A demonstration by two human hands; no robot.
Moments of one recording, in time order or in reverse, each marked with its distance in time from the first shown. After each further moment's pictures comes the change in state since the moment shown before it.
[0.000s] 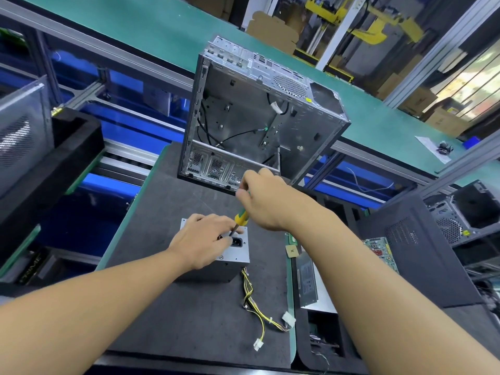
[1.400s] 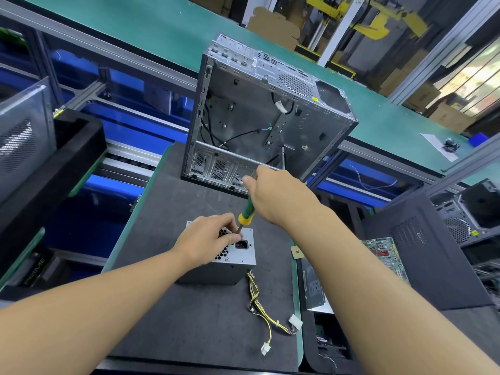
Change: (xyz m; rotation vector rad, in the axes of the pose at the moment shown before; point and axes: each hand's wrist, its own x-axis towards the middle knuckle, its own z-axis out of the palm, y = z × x) left_hand 0.003 -0.007 -0.007 -0.247 0.029 -0.082; right_hand 0.014 -0.007 -0.003 -0.077 0.113 0.088
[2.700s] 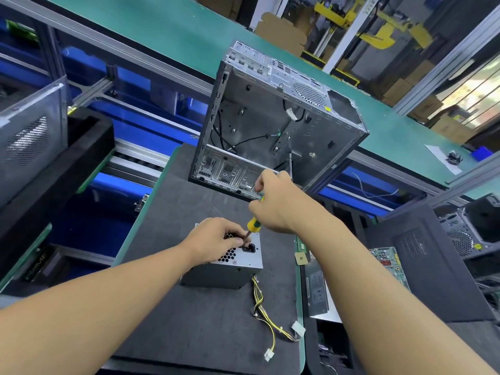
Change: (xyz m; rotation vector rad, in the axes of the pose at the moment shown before) left_hand 0.003 -0.001 -0.010 -0.170 -0.073 -0.025; right_hand 0.003 -0.013 0.002 0.139 -0.120 0.076
